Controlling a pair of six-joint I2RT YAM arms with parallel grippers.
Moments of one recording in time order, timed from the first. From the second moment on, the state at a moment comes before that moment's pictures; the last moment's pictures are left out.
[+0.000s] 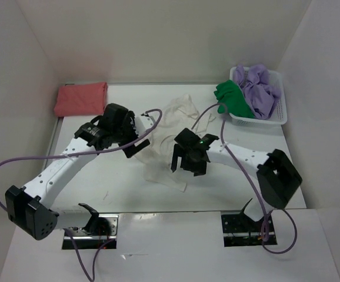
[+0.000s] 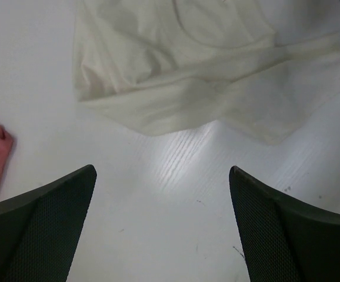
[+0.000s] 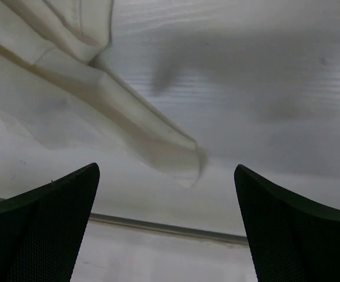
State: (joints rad) left arm -0.52 1.26 1.22 -0.78 0.15 0.57; right arm 0.79 1.52 1.02 -0.72 0.05 0.93
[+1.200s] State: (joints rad) left arm -0.33 1.65 1.31 -0.55 0.17 0.47; right arm 0.17 0.92 1.41 -1.09 0.21 0.80
